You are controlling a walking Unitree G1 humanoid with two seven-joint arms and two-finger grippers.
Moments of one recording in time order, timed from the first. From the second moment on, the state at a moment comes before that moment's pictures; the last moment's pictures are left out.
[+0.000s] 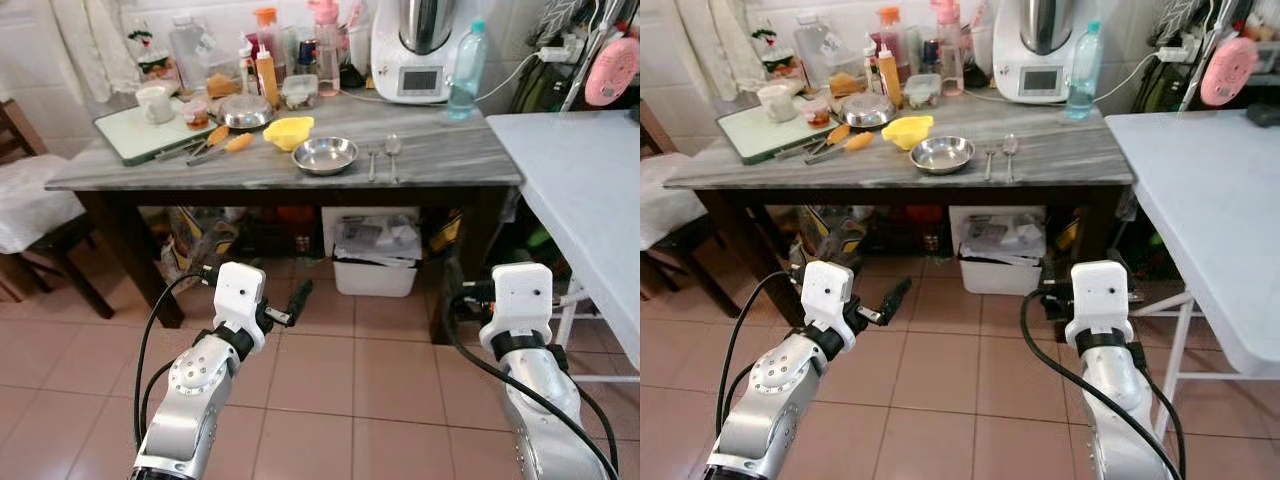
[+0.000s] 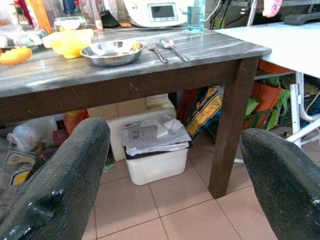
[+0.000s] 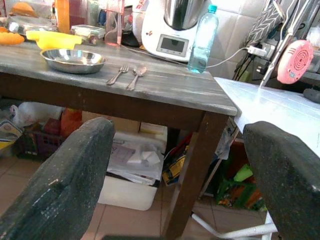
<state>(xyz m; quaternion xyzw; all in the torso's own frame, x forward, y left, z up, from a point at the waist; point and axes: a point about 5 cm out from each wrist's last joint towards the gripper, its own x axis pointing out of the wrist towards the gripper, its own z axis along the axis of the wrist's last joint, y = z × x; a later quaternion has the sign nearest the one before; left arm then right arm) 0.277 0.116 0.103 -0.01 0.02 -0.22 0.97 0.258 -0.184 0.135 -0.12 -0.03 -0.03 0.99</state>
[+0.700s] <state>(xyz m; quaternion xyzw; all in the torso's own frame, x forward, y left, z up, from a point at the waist) 0.284 0.121 0.108 -0.01 0.01 -0.22 0.98 0.259 -0.184 0.139 -0.12 -0.04 -0.05 0.99</state>
